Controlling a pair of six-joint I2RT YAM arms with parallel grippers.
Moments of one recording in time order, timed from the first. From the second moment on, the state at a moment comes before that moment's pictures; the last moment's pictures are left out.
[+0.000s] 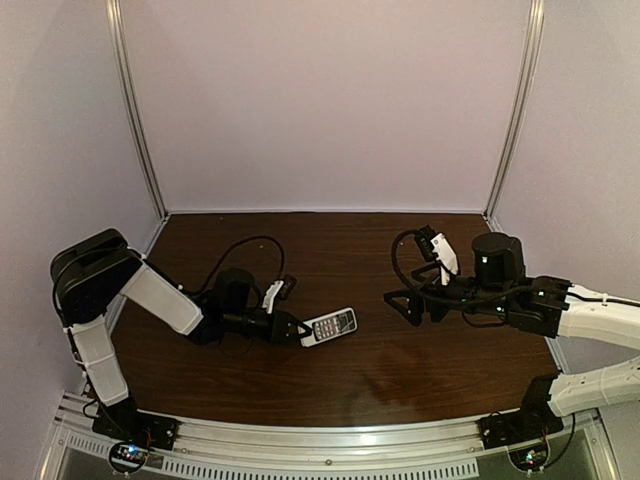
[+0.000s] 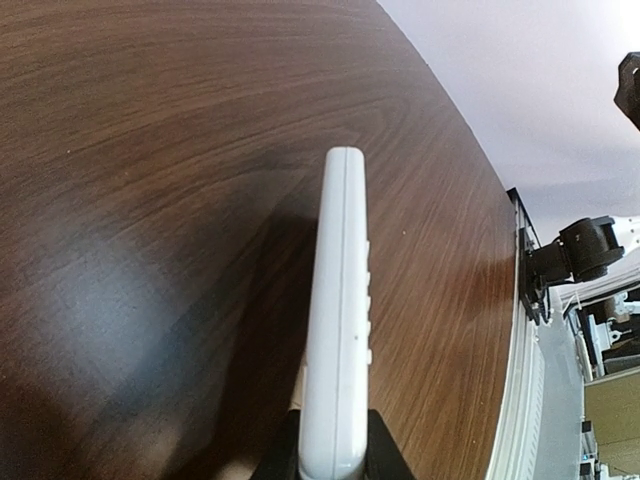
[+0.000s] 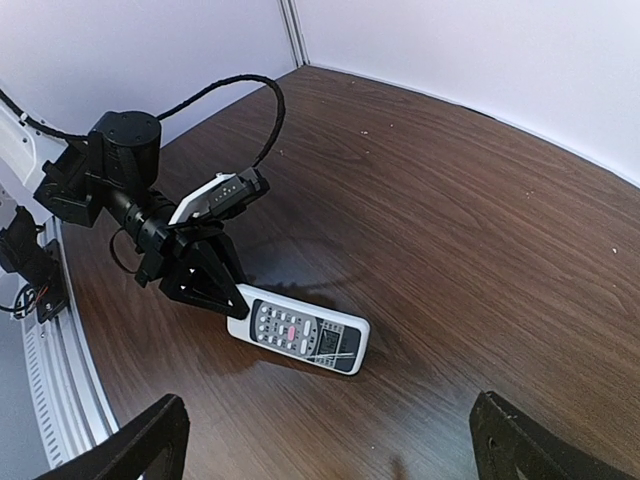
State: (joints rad) left arm -0.76 1.84 0.65 0.64 0.57 -0.55; right arm 0.82 0.99 0.67 -0.08 -0.07 0.18
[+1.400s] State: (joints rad) left arm -0.72 1.86 0.68 0.59 0.37 -0.48; right arm 0.82 1.26 0.66 -0.02 -0.13 0.18
